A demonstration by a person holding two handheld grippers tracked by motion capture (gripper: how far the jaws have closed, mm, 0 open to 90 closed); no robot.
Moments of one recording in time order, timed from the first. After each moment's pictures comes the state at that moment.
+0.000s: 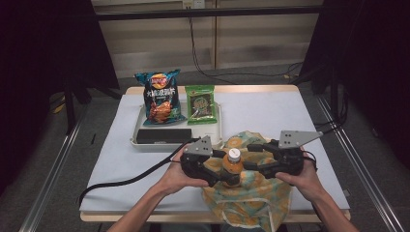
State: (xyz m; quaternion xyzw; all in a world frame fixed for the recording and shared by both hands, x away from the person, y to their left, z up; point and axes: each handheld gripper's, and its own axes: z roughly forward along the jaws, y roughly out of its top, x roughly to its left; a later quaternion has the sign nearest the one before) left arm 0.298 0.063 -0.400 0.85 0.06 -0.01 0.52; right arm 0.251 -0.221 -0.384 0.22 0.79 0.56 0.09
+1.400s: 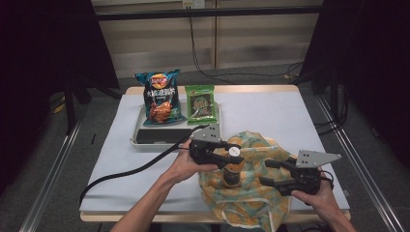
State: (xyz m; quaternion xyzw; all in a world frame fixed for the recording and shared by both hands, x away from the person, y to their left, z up) left arm 0.316 0.037 -0.381 0.84 0.03 -0.02 0.54; right arm 0.216 -0.255 -0.421 0.28 0.79 0.54 0.10
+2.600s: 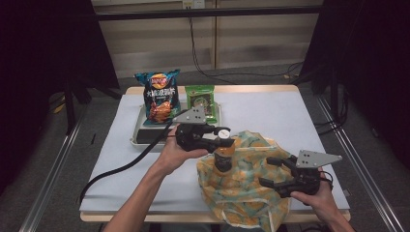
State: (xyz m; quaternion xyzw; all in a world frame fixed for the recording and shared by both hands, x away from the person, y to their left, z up) left arm 0.330 0.066 -0.336 0.82 0.08 0.00 0.57; right arm 0.215 -0.253 -0.420 0.29 0.78 0.55 0.11
